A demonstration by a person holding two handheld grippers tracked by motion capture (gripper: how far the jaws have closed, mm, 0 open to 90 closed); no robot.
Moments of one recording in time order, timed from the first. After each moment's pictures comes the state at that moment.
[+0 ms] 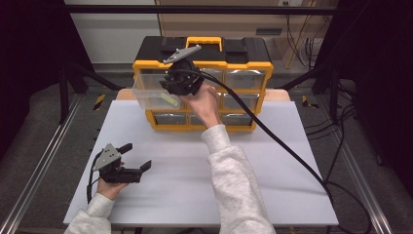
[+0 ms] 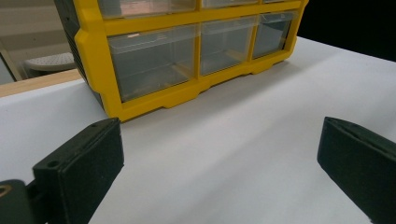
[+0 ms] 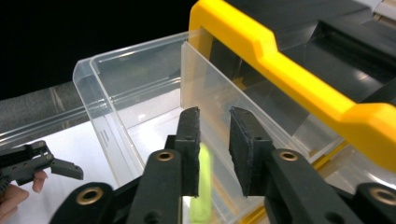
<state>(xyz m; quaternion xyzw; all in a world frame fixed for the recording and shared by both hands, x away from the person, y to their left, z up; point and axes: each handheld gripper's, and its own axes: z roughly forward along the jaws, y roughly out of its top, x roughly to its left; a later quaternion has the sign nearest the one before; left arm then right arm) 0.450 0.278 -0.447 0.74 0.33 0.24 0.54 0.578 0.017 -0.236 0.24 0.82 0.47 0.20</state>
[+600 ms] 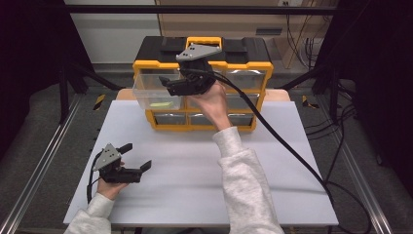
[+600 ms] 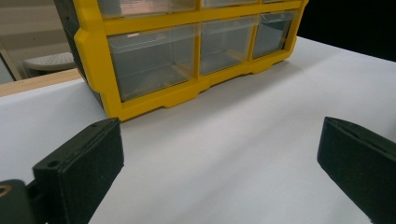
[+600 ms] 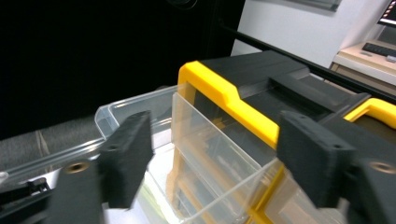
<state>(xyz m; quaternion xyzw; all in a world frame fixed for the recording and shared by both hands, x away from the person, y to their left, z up) 0.450 0.278 -0.447 0.74 0.33 0.23 0.54 0.552 -0.010 -0.217 0.24 0.76 0.54 0.25</state>
